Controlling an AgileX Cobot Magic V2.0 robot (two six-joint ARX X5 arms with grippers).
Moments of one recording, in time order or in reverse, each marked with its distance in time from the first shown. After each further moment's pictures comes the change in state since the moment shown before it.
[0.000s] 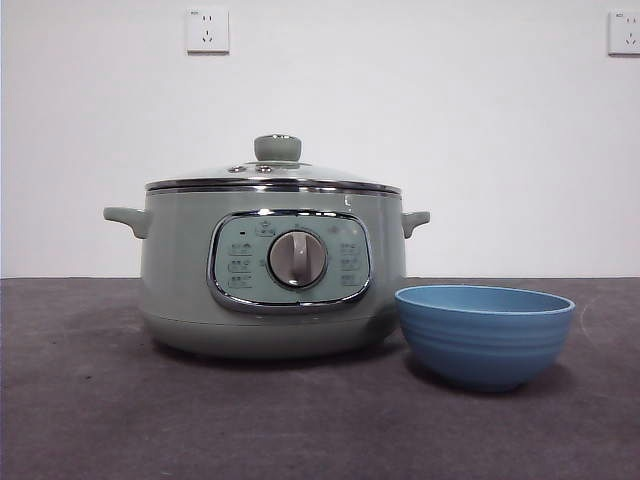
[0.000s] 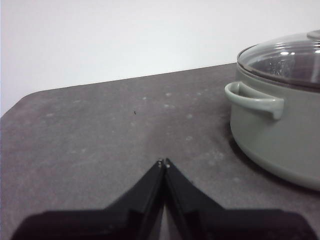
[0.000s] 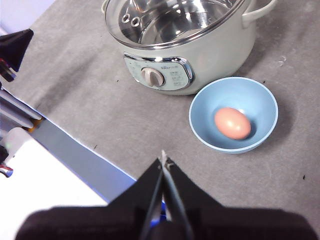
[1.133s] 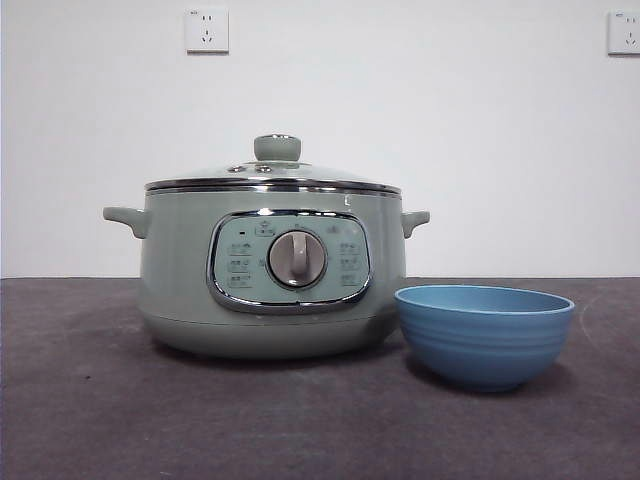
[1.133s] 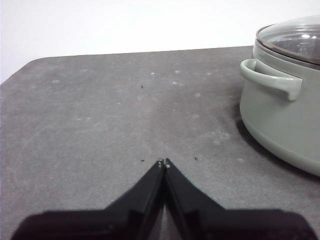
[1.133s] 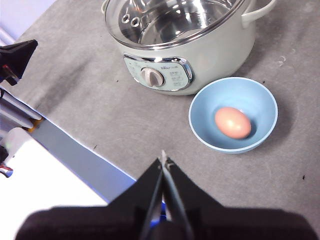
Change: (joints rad) left arm 0.001 -0.066 -0.003 -0.139 -0.048 -0.071; right arm 0.000 0.000 0.000 0.000 0.000 0.000
